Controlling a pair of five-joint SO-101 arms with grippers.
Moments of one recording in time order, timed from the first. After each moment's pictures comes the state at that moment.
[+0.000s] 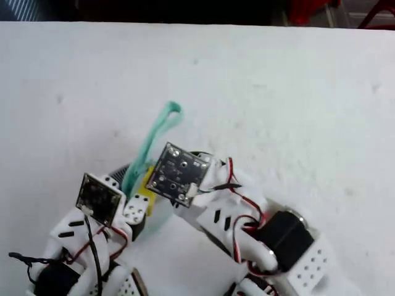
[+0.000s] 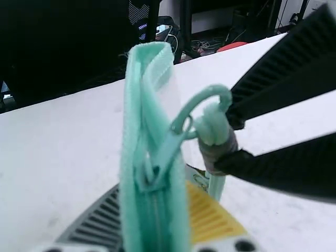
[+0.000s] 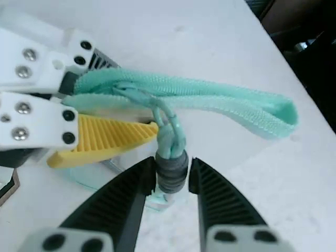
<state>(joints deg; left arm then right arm) 23.6 -104.7 67.7 64.3 1.1 -48.3 -55.1 25.5 76.5 26.1</state>
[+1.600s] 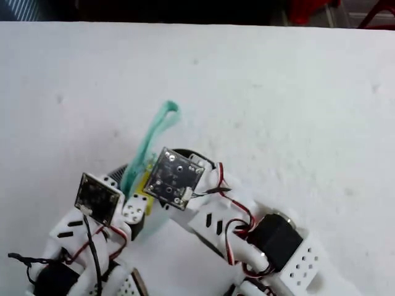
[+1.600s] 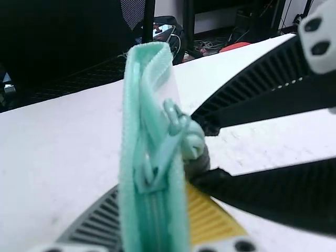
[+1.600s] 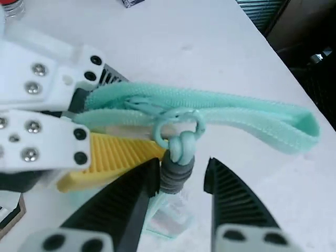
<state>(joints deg) 23.2 -104.7 67.7 64.4 1.1 -53.0 -58.0 33.2 66.9 22.5</state>
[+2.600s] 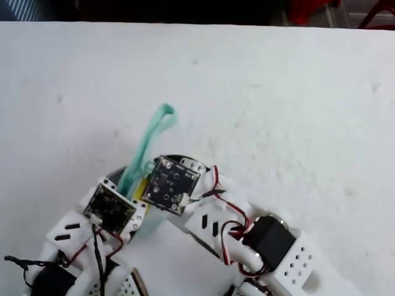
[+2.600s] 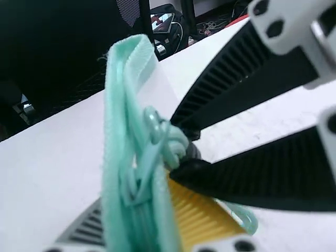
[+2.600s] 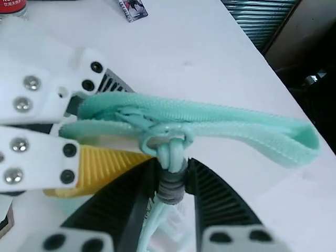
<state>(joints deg) 23.1 -105.0 67.3 68.9 -10.5 -55.6 -58.5 40.0 58.8 24.9</state>
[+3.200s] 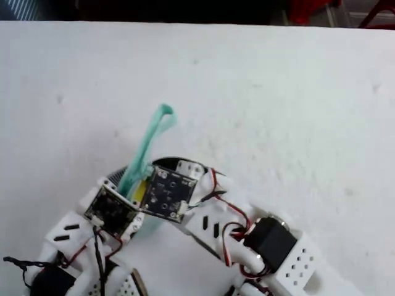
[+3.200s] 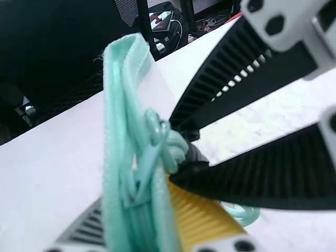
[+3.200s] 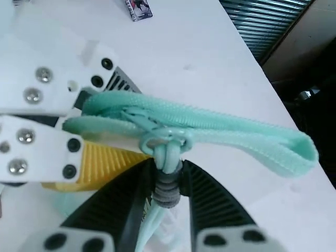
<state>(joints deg) 23.1 -105.0 67.3 69.1 -11.9 -56.2 -59.6 40.1 57.8 29.1</state>
